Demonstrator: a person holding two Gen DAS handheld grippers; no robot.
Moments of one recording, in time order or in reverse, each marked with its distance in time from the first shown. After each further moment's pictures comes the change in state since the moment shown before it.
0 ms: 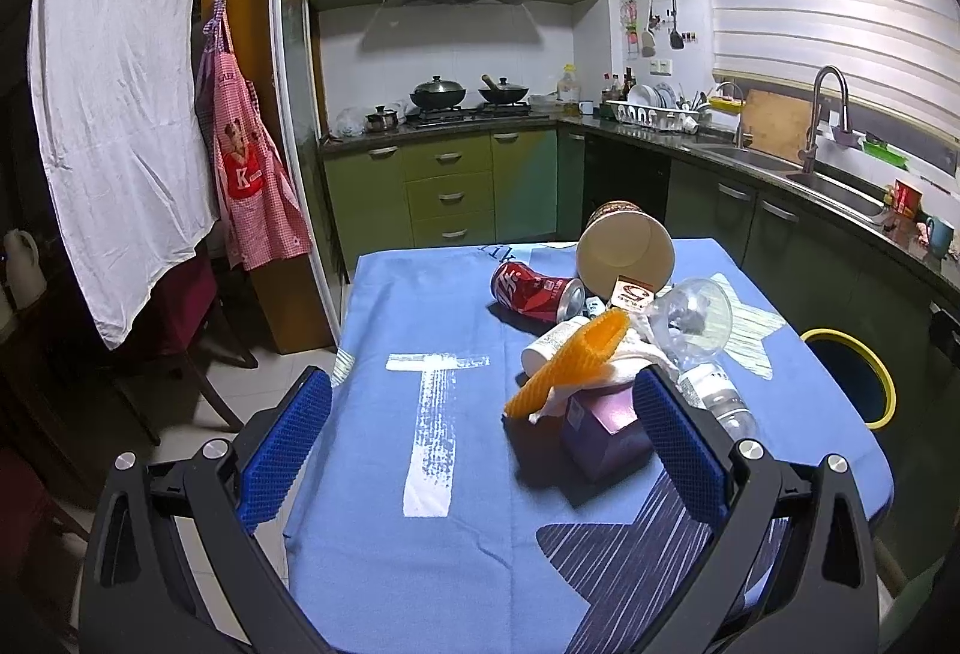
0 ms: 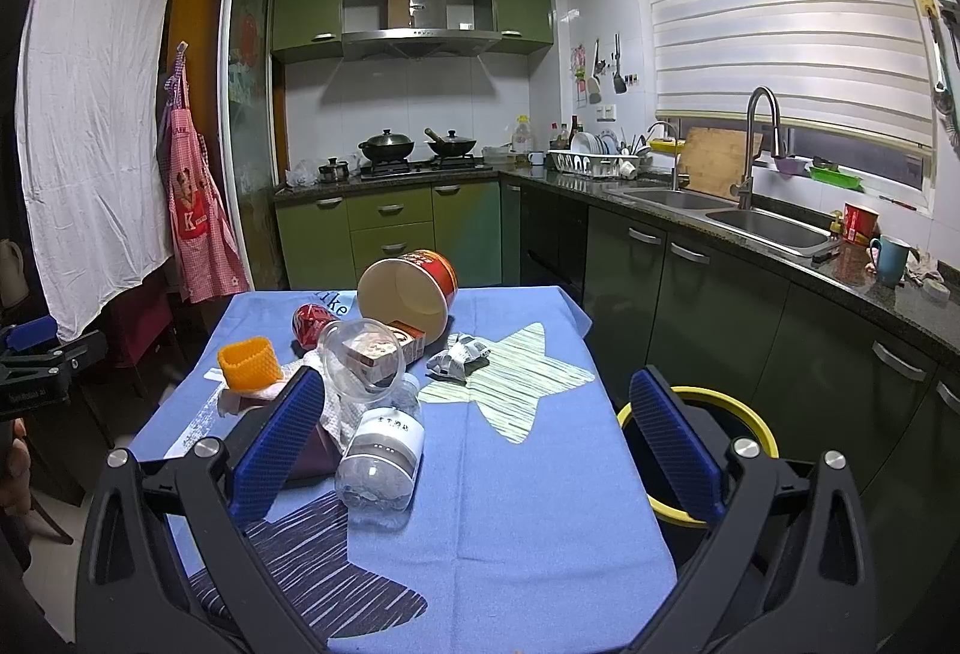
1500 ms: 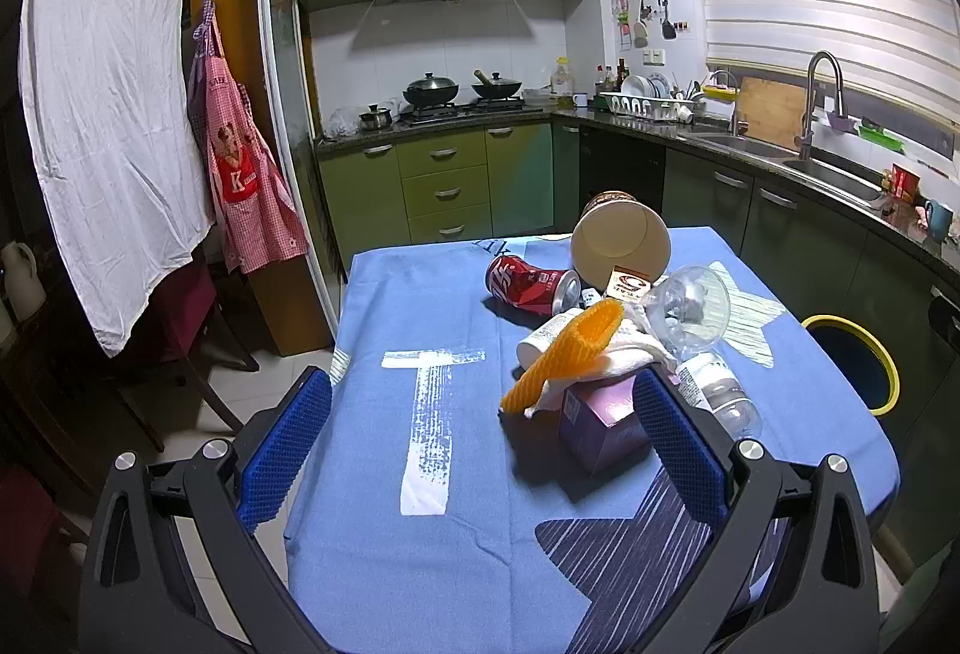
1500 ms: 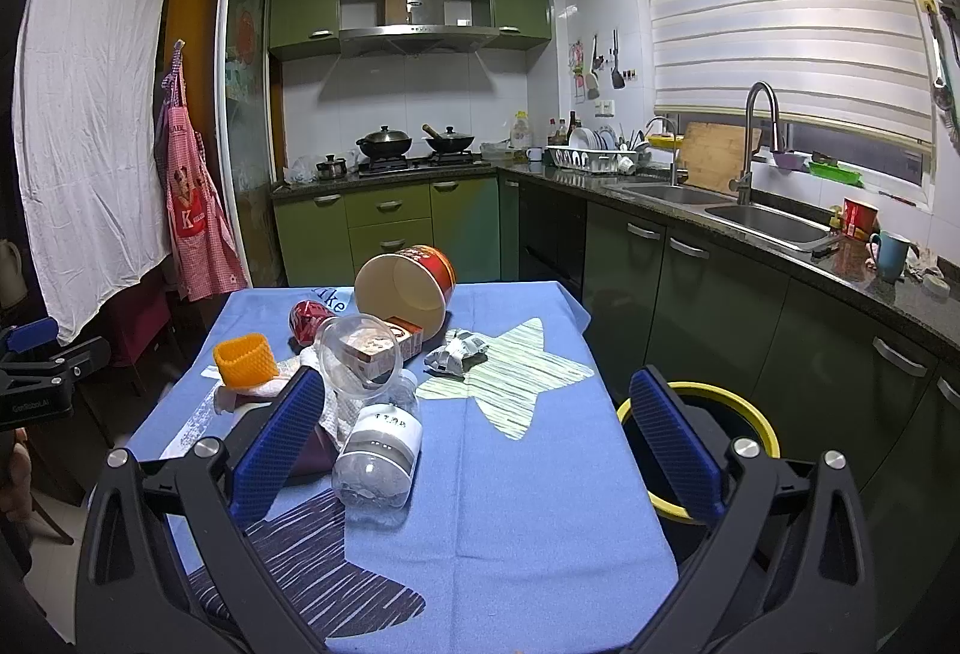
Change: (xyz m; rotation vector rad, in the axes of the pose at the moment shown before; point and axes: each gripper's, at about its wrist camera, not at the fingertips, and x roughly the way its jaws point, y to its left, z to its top) left arm 0.005 -0.009 0.000 0.026 0.012 0.000; right arm 0.002 0.000 0.000 0.003 0.007 0.002
